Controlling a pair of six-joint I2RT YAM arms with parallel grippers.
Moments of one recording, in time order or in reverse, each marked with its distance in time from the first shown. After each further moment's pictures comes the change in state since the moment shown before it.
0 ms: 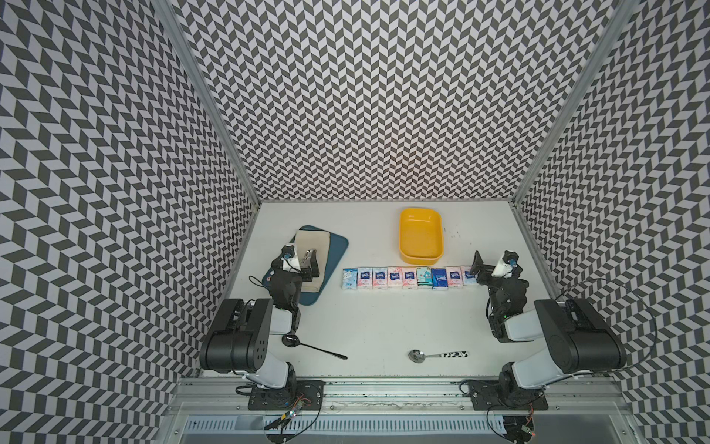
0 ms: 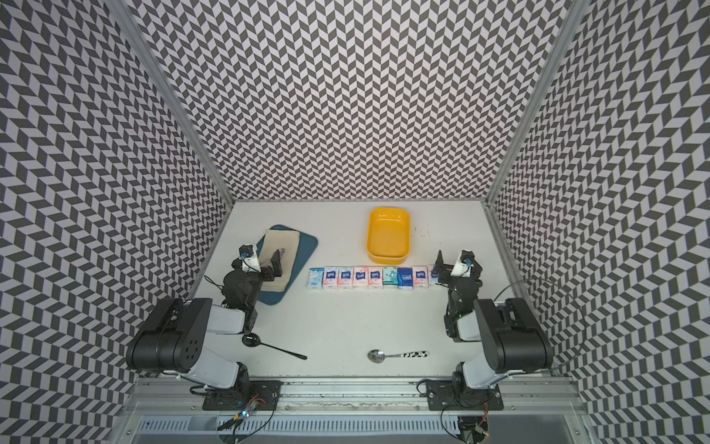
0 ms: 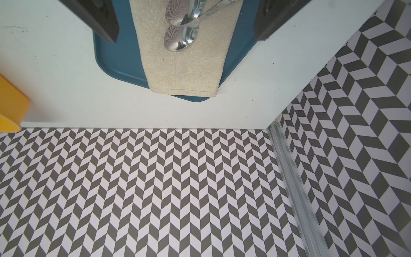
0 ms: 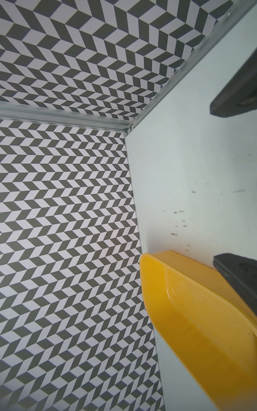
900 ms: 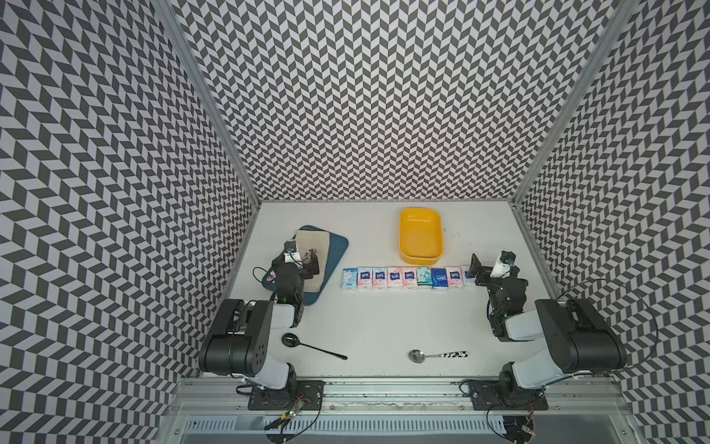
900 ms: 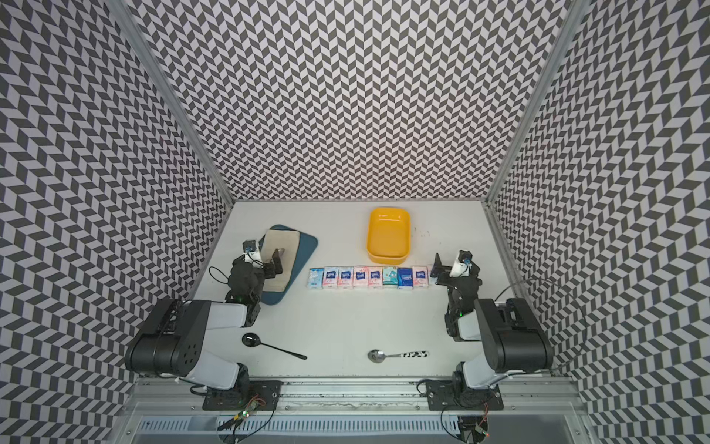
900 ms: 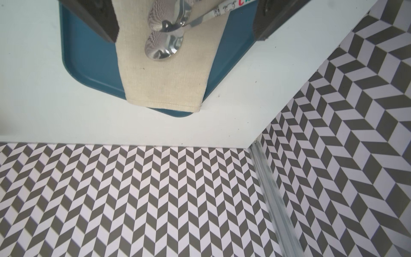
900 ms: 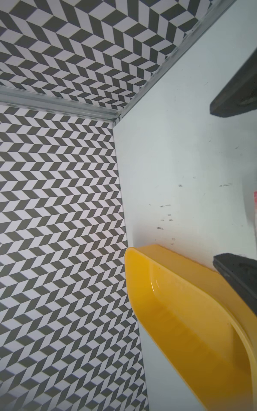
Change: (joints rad) left arm -0.042 -0.021 0.082 -0.200 -0.160 0.000; right arm -0.008 0.000 0.006 -0.053 -0.052 0.005
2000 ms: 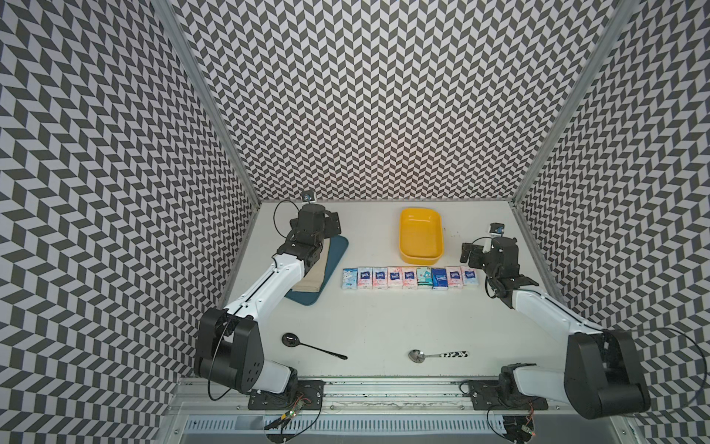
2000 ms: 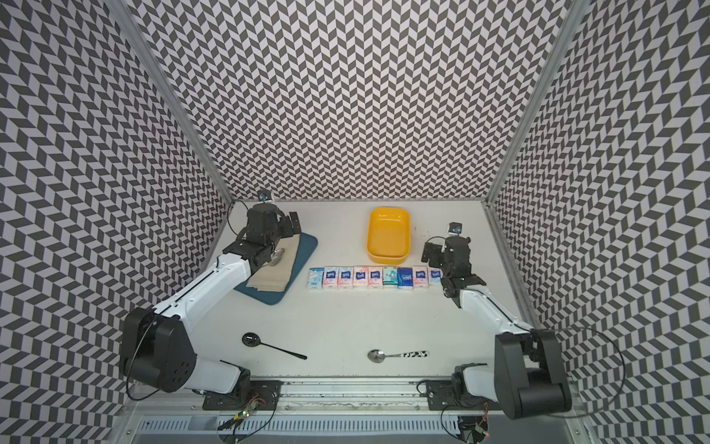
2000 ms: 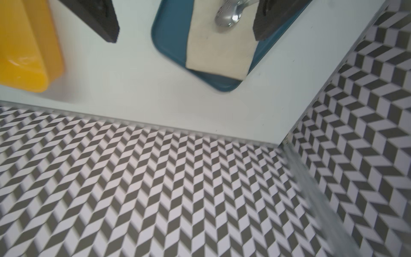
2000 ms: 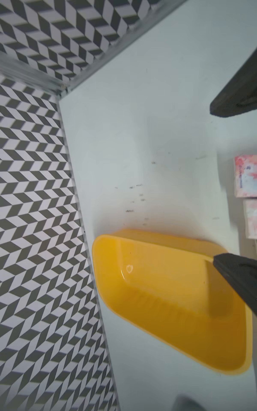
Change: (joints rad) left arm -0.229 -0.082 0.684 -1.049 -0.212 -0.245; right arm 0.074 -0.278 0.421 -1.083 0.039 0.103
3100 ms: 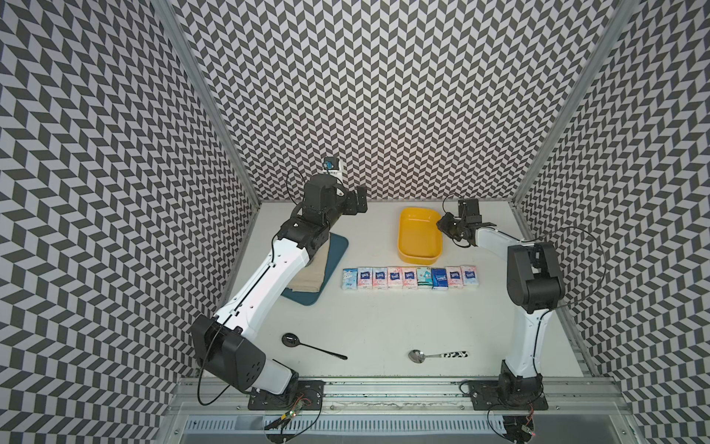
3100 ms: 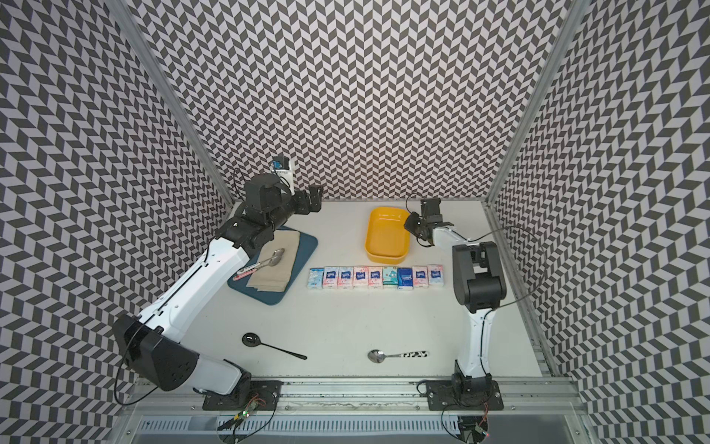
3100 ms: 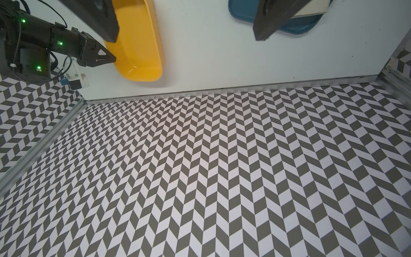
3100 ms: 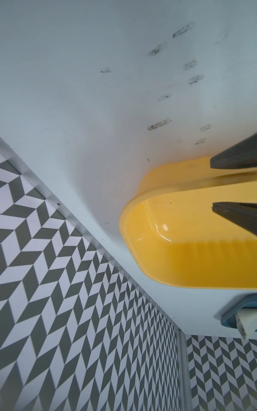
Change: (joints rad) left arm -0.158 0.039 0.474 -0.240 0.249 0.010; right arm 0.023 0.808 0.835 -0.284 -0.357 0.514
